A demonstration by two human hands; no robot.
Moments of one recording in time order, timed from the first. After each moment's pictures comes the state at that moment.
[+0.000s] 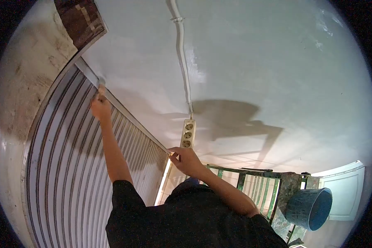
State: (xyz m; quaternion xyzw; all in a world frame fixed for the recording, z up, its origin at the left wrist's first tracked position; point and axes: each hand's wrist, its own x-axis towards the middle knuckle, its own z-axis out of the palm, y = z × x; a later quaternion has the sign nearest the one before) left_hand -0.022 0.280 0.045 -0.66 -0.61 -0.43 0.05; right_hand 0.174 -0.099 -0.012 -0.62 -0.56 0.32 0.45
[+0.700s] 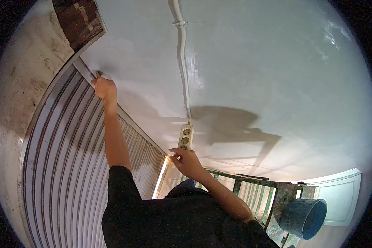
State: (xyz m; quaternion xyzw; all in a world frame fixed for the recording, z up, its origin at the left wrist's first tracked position) left_hand 0.063 0.299 0.107 -0.61 -0.68 -0.38 0.11; right_hand 0.191 -0.093 -0.017 -0.64 -0.53 0.33 0.45
